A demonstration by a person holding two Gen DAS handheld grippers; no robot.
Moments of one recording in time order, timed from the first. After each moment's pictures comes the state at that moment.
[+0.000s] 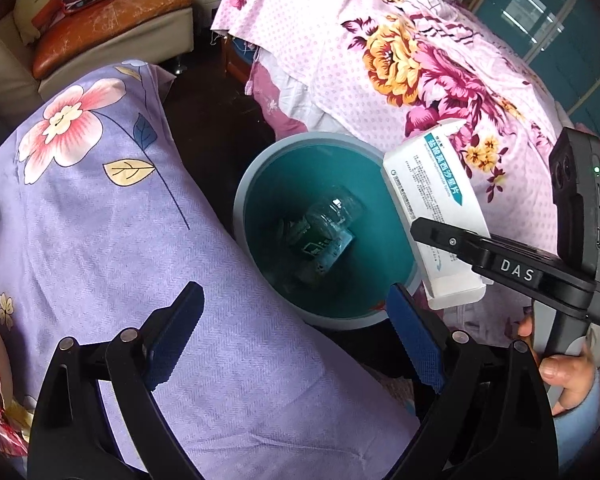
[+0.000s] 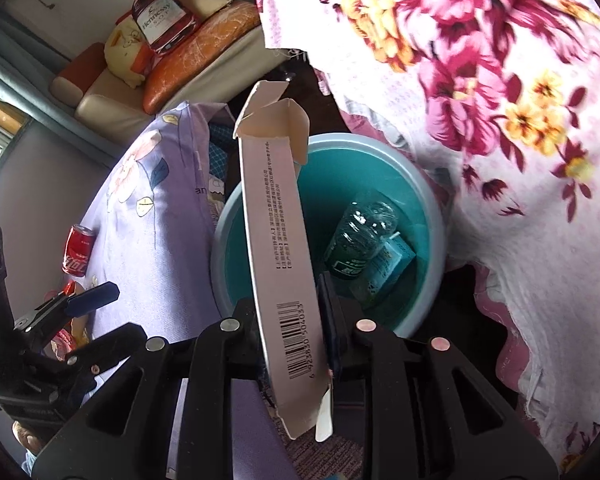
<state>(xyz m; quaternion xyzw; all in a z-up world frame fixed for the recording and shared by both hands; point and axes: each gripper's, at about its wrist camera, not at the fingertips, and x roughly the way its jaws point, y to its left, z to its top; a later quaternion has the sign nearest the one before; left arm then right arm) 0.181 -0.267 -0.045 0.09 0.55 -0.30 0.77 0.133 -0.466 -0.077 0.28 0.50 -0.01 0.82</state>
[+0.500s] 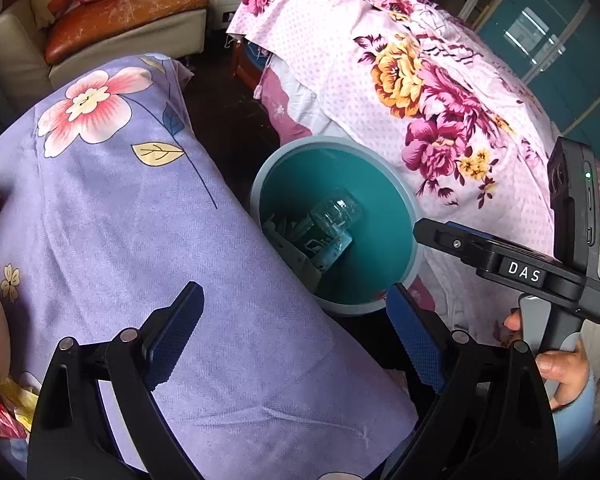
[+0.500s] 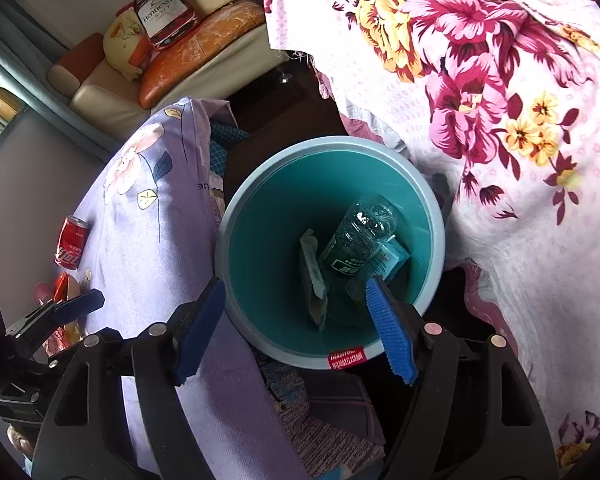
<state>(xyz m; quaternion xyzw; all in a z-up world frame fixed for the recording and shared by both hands) 0.170 -0.232 -0.034 0.06 0.55 -0.30 0.78 0.121 -0.452 -0.063 0.26 0.50 -0.03 0.82</state>
